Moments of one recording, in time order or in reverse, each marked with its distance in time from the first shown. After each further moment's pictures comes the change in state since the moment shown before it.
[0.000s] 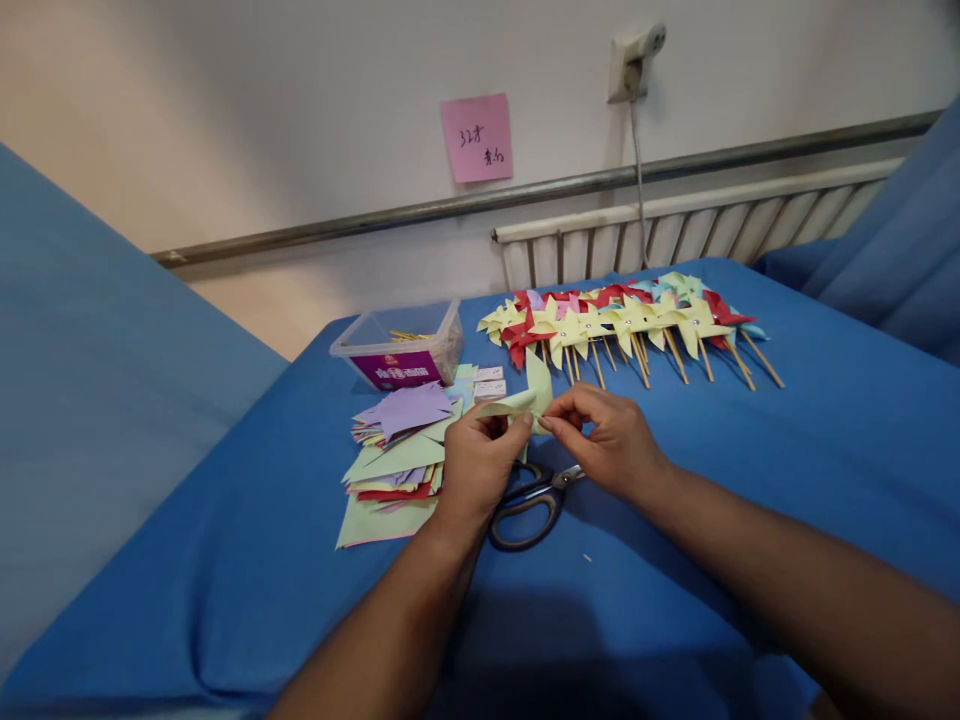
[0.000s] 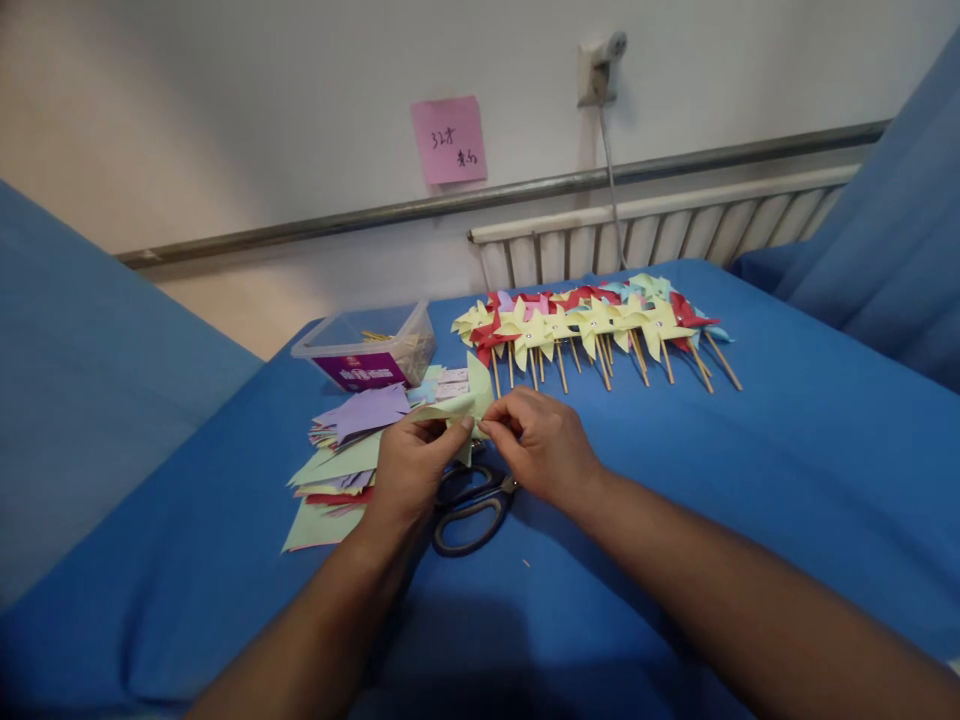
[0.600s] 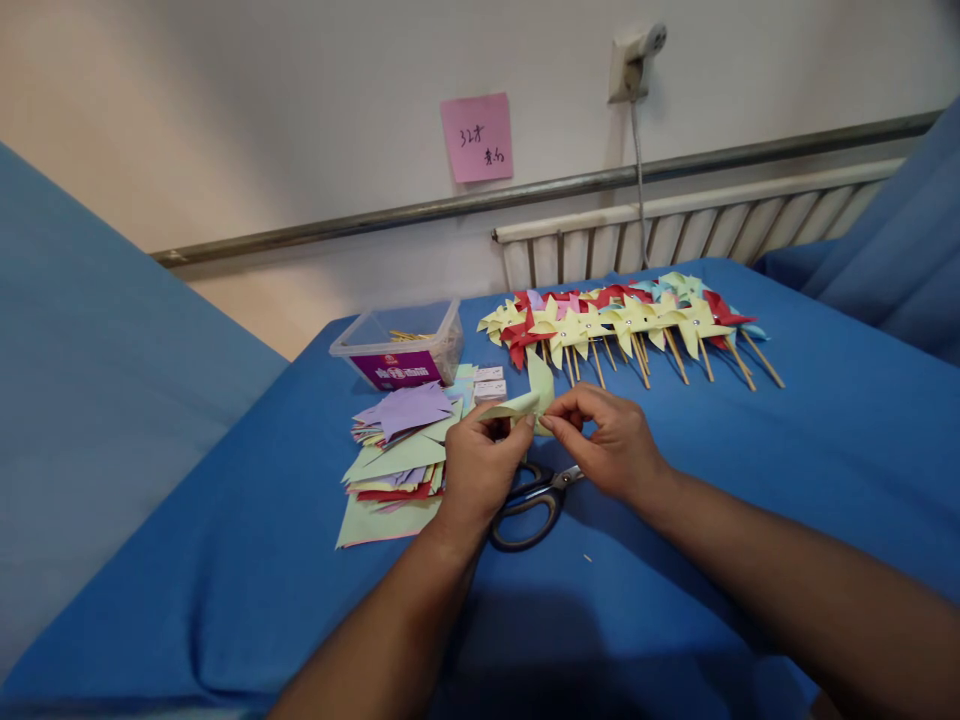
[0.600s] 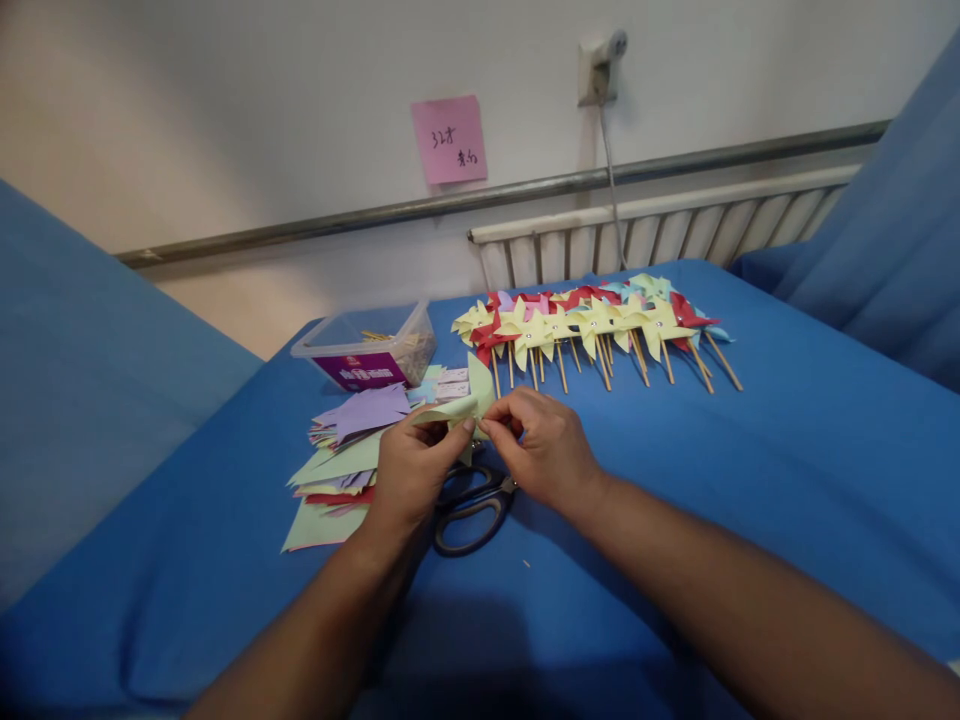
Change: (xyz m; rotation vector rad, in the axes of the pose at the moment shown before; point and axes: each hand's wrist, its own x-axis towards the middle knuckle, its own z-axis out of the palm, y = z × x) left_hand -0.005 0.009 0.001 0.094 0.021 0.053; right_hand -0.001 -0.002 0.002 -0.002 0.051 -0.006
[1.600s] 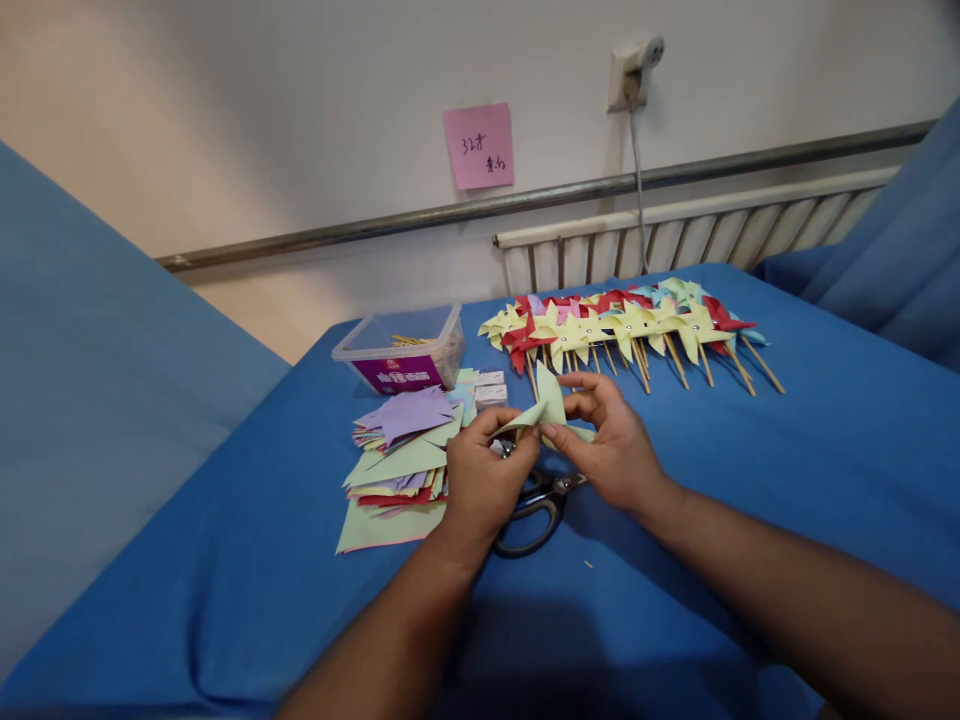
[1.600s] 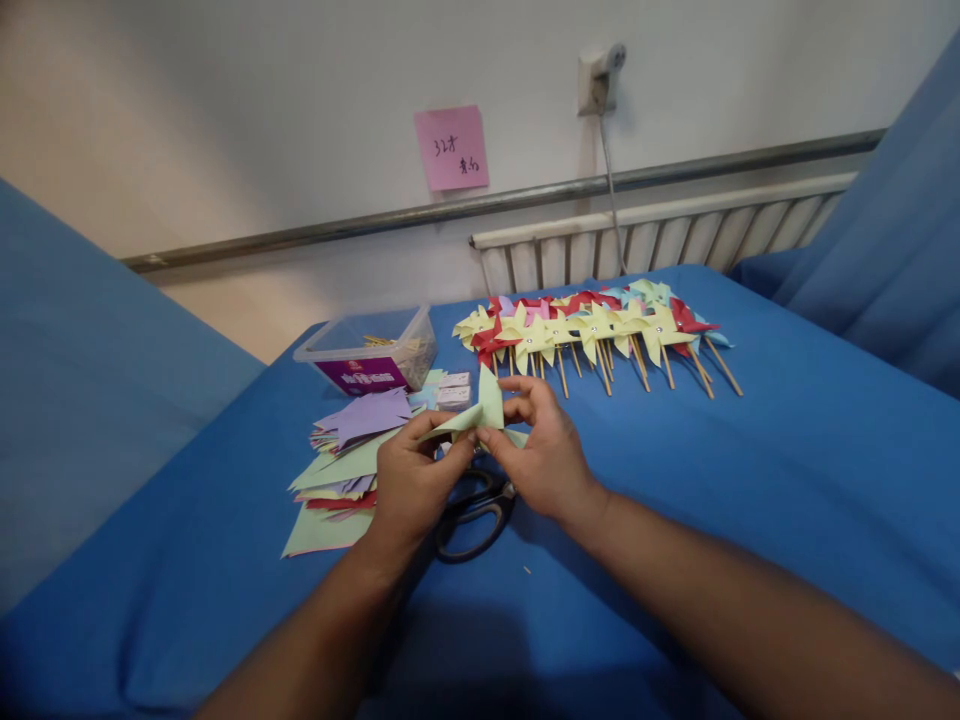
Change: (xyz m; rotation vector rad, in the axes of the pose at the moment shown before) left_hand -0.006 0.003 -0.001 0.083 0.019 0.104; right_hand -0.002 -0.007 0.010 0.499 0.075 0.347
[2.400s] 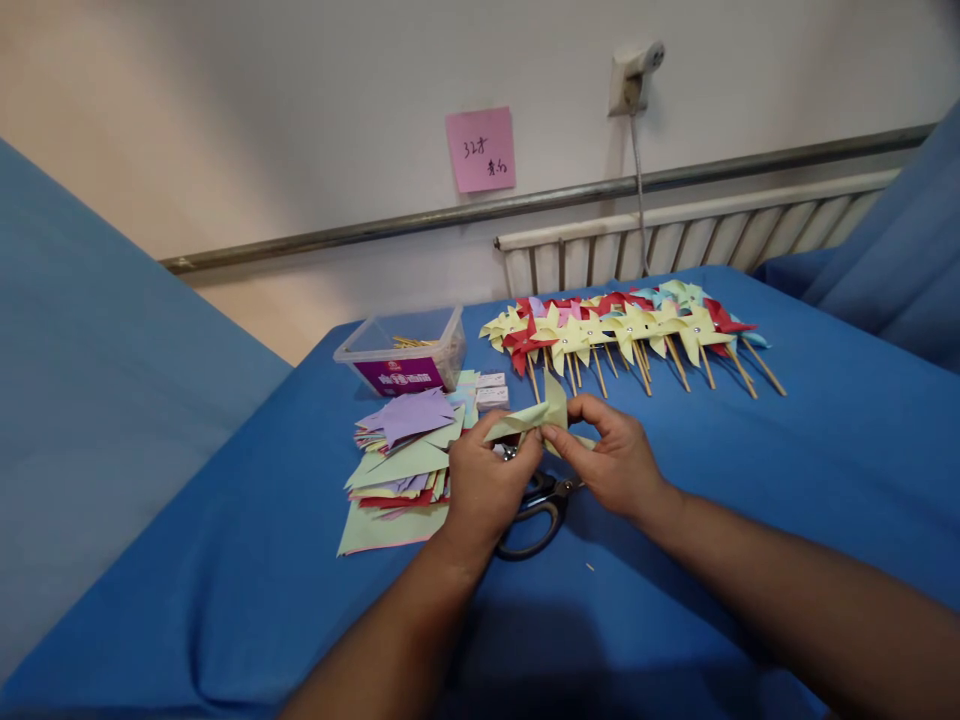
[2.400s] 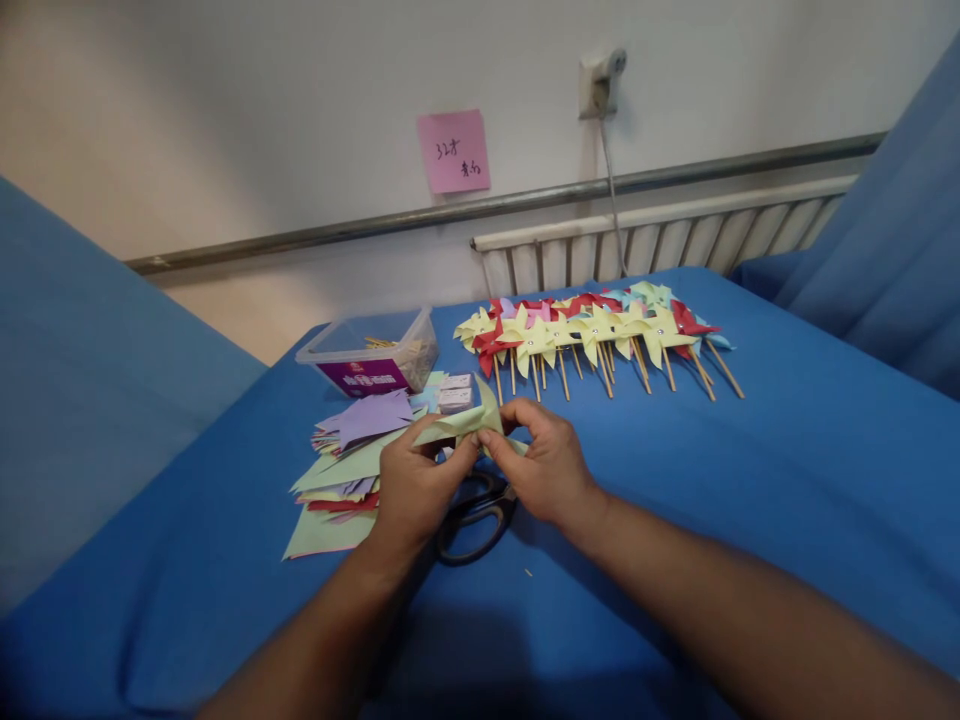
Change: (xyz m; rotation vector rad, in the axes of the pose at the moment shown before) left_hand -0.002 0.007 0.001 0.086 0.033 -0.019; right_hand -0.003 -0.004 -0.002 -0.228 -0.002 -0.115
